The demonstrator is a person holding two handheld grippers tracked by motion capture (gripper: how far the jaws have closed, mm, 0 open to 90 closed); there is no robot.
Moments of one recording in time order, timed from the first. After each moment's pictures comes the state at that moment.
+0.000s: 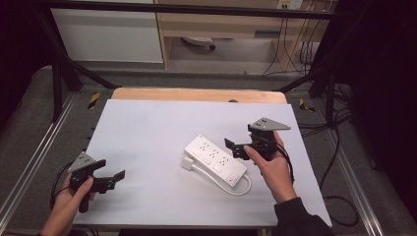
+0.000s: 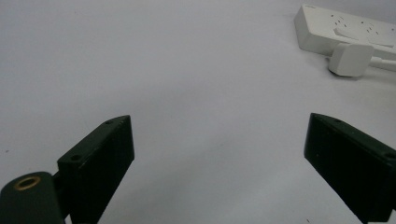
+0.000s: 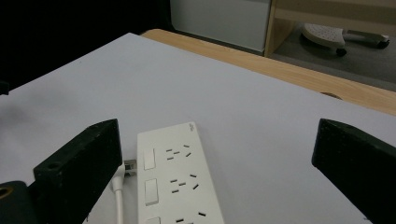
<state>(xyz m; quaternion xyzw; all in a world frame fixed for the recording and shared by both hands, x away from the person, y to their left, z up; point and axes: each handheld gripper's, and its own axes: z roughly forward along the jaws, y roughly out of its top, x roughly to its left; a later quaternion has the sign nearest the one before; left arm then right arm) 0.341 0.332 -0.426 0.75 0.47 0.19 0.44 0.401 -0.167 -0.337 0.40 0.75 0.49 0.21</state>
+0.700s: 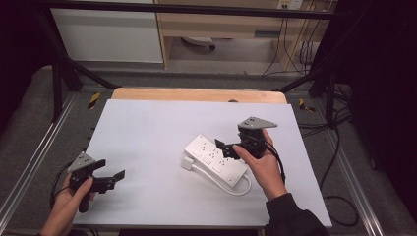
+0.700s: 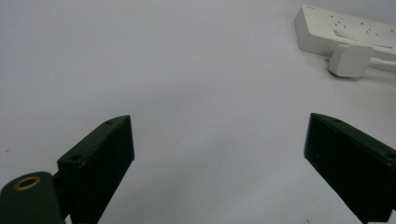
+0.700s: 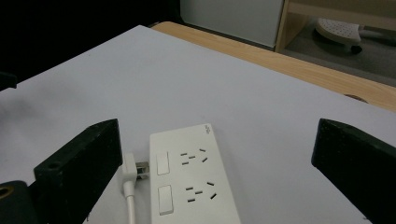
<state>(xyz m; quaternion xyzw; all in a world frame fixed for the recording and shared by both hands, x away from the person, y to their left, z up) 0.341 0.333 -0.426 0.75 0.47 0.19 0.44 0.409 -0.143 -0.341 0.38 0.76 0.48 0.20</state>
